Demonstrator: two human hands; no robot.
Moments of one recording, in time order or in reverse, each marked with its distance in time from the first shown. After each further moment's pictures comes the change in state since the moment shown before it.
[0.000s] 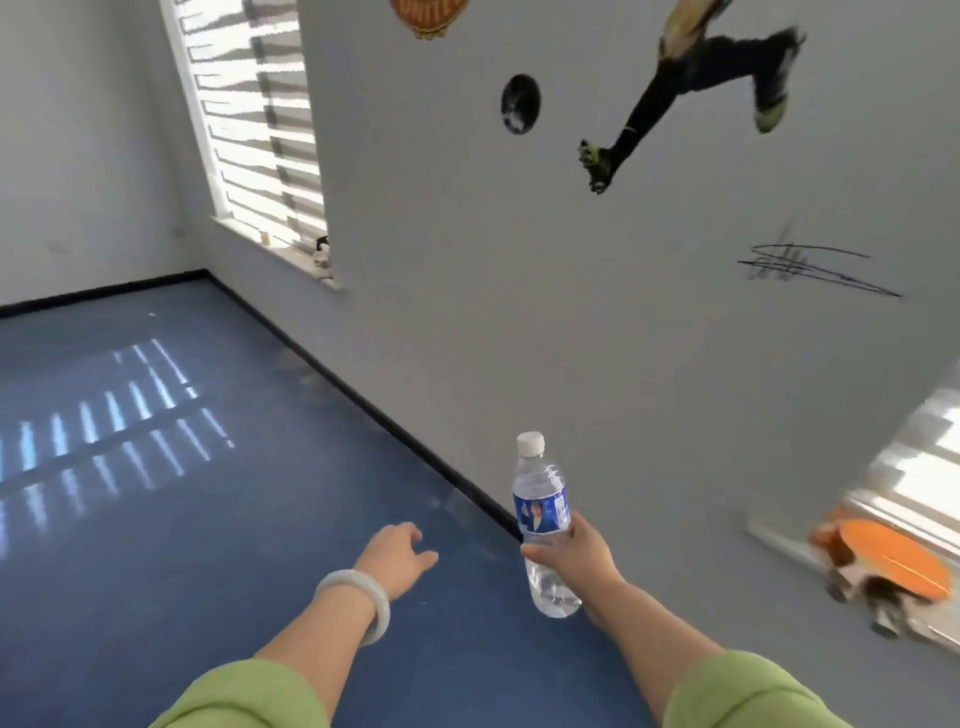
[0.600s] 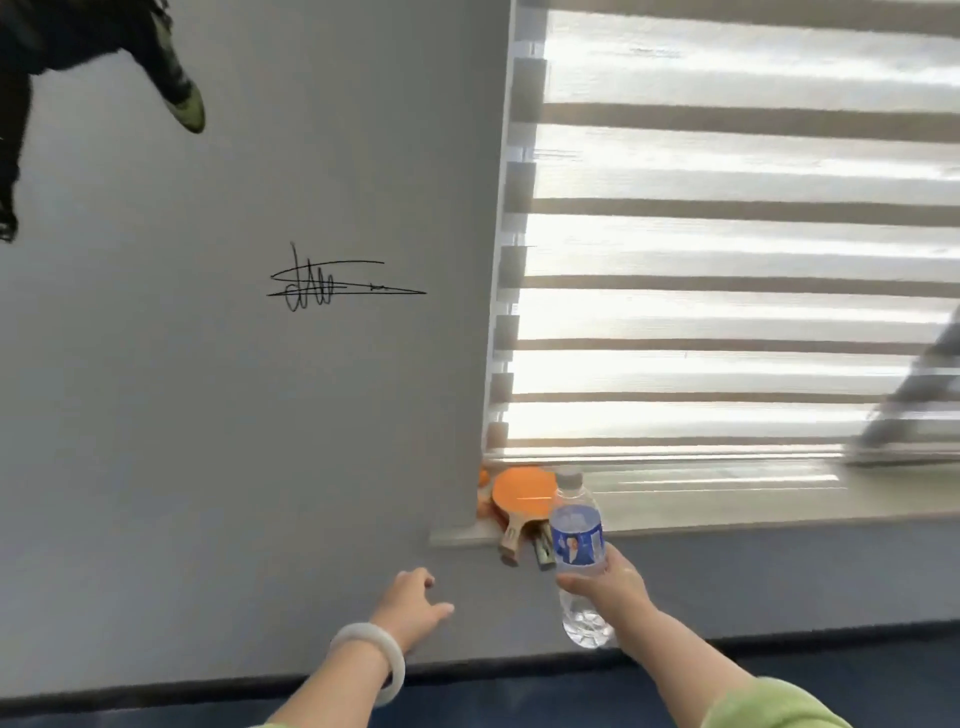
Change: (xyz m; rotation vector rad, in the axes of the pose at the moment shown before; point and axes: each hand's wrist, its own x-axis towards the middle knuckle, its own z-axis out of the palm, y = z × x) left_hand 0.097 0.371 0.280 0.314 -0.562 0.571; right_hand -0.009 0.180 -0.363 0.292 0.814 0.372
